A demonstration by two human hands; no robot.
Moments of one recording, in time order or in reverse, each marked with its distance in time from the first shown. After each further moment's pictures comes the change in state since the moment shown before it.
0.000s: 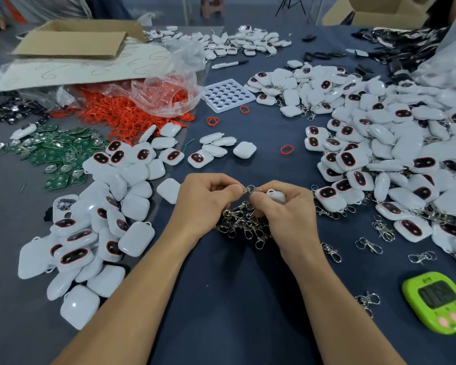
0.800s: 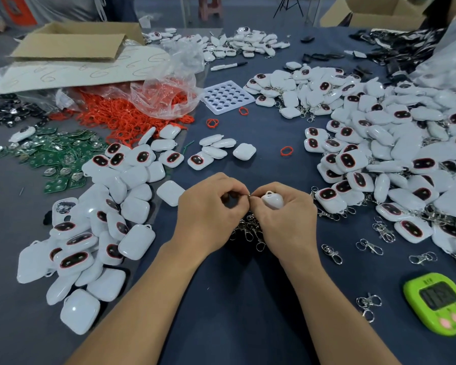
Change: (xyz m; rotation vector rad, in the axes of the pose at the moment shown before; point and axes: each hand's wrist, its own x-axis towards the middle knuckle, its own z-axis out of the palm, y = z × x) left_hand -0.011 0.000 0.011 0.476 0.136 0.336; right_hand -0.006 0.001 0.004 -0.224 0.121 -0.101
